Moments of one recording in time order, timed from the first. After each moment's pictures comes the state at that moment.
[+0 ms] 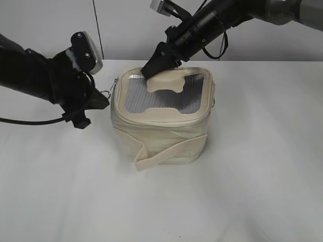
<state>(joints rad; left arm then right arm) -0.33 1.80 -1.01 -1.09 0.42 1.92 0.38 2.41 -2.11 0.91 1.18 -0.95</state>
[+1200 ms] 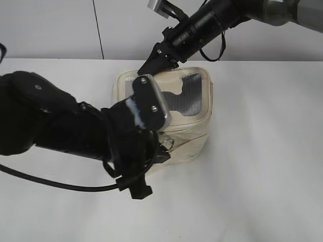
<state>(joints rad) -0.79 1.63 -0.76 -1.26 0.24 1.79 0.39 2.41 -2.11 0.94 1.20 -0.88</state>
